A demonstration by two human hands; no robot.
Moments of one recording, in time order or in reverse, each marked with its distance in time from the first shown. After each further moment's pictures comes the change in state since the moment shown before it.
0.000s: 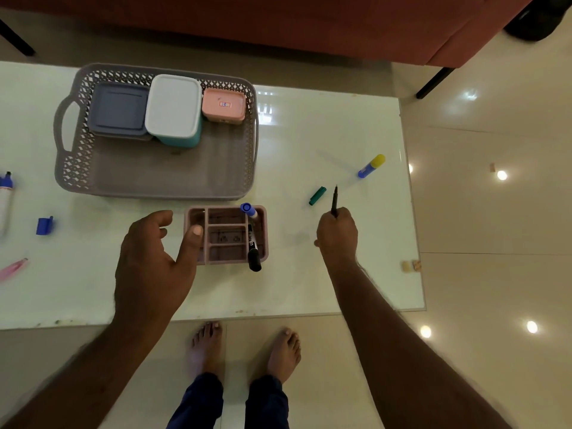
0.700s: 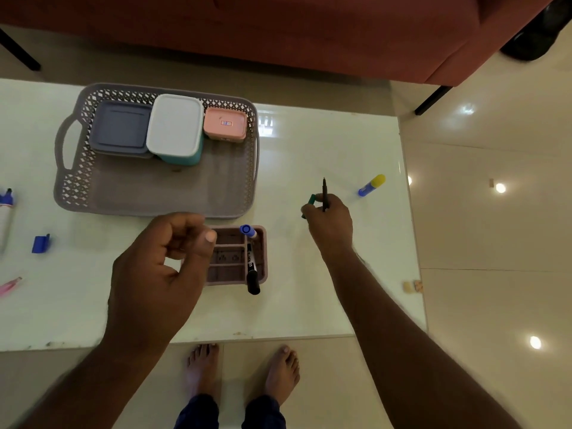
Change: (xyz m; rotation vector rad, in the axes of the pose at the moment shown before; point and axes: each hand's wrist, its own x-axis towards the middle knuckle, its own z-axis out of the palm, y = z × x) left_hand 0.007 0.056 -0.026 -0.214 0.018 0.238; right_hand 0.007 -0.057 -0.002 -0.021 -0.094 -0.125
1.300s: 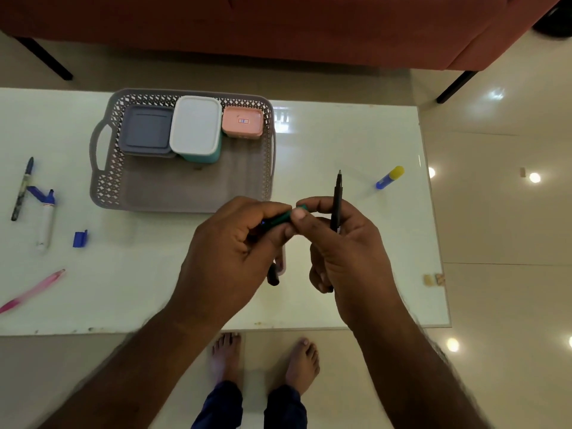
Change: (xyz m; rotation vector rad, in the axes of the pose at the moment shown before) left_hand 0.017 0.045 0.014 -0.117 -0.276 0.140; right_hand -0.140 -0.064 -0.053 0.624 -0.389 -0.094
